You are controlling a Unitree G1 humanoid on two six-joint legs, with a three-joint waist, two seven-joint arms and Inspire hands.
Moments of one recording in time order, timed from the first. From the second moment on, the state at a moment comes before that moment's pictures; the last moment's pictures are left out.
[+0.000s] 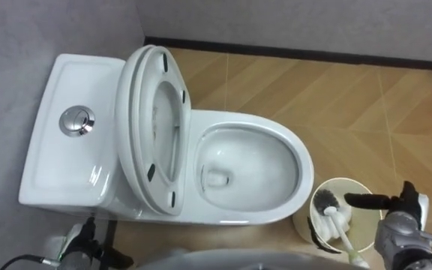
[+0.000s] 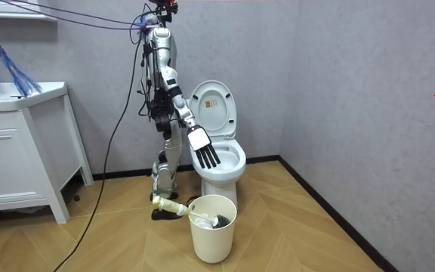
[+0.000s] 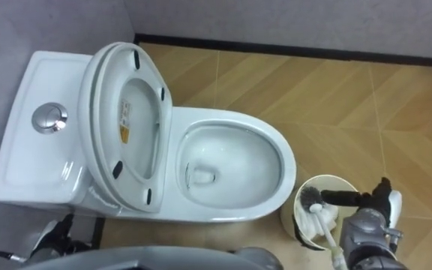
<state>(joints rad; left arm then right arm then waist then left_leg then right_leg) 0.16 0.27 -0.01 1.04 0.29 0.01 0.14 -0.09 -0.35 -0.02 1.22 0.24 -0.07 -0.33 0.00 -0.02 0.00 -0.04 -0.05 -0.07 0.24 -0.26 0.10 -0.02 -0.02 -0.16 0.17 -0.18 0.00</state>
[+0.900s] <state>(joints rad) 0.00 0.31 -0.06 1.17 0.28 0.03 0.14 -0.22 -0.41 -0.02 1.44 0.24 0.00 -0.24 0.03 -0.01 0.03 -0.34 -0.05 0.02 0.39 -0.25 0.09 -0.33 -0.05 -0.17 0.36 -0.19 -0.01</state>
